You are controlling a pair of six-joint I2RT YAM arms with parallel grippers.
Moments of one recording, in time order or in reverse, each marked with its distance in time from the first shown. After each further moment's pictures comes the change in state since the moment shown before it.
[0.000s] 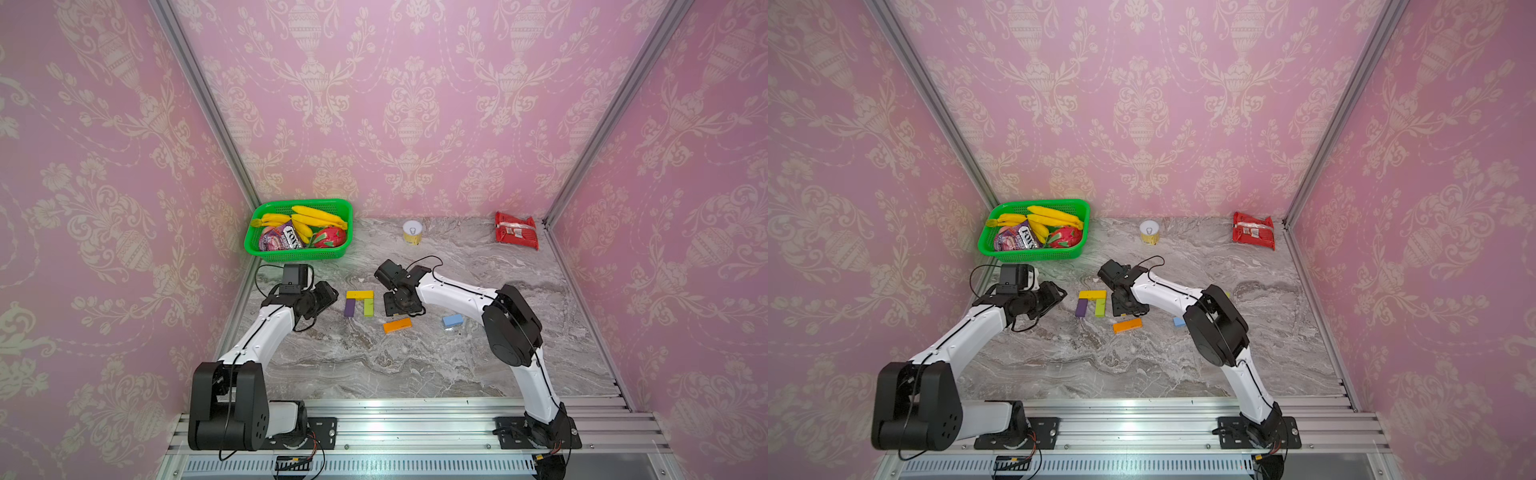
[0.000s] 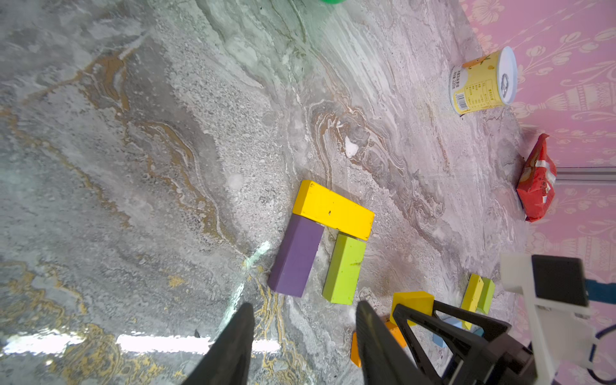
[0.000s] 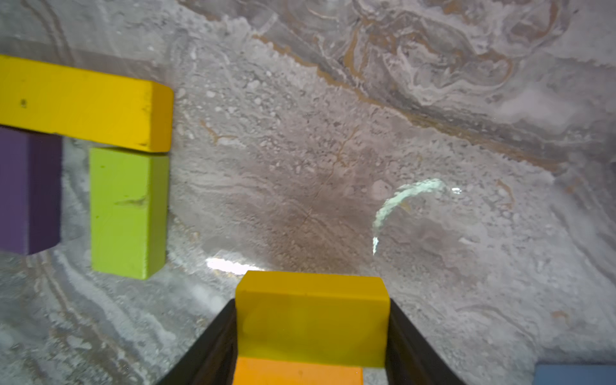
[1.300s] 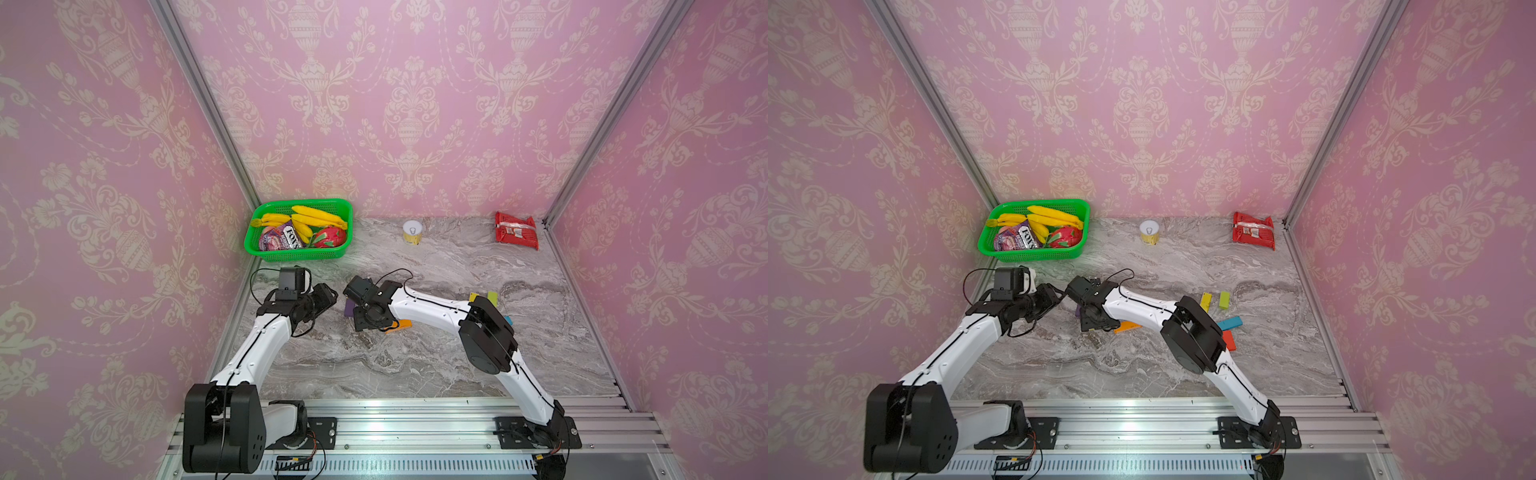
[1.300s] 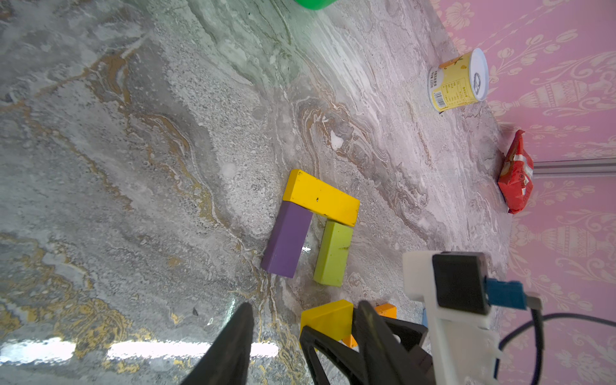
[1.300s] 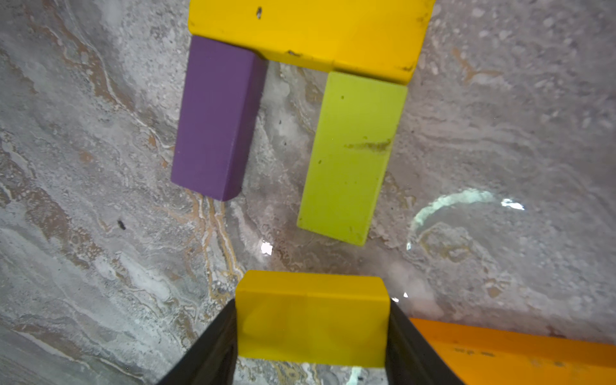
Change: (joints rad) left arm 0.000 -0.088 -0.031 -0.019 0.011 0.001; right arm 0.138 0.171 0.203 0.008 -0.077 0.104
